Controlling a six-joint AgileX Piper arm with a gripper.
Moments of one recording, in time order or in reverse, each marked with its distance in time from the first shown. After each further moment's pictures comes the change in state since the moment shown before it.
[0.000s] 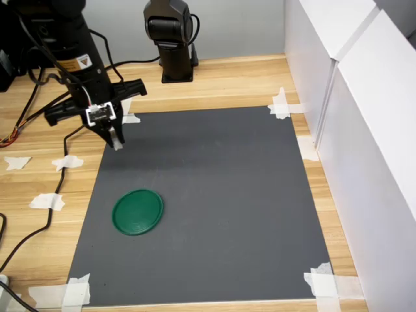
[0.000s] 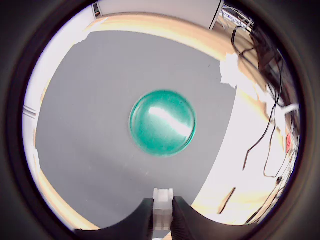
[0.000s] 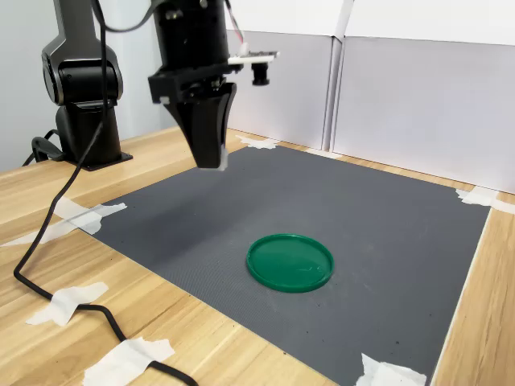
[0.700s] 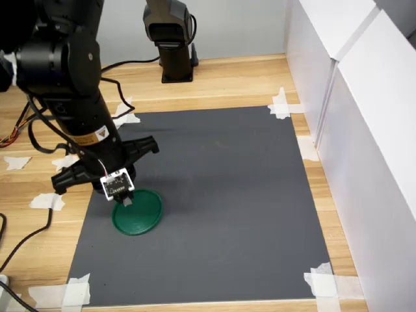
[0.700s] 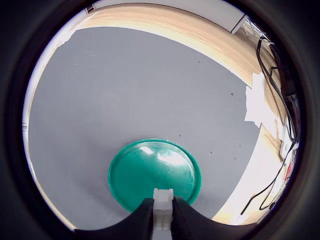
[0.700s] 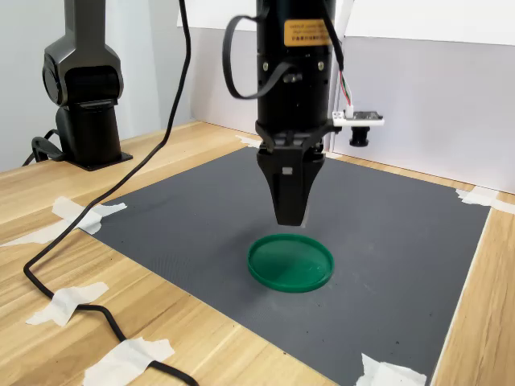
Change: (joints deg) arm 6.3 18.2 -12.3 -3.3 -1.6 4.7
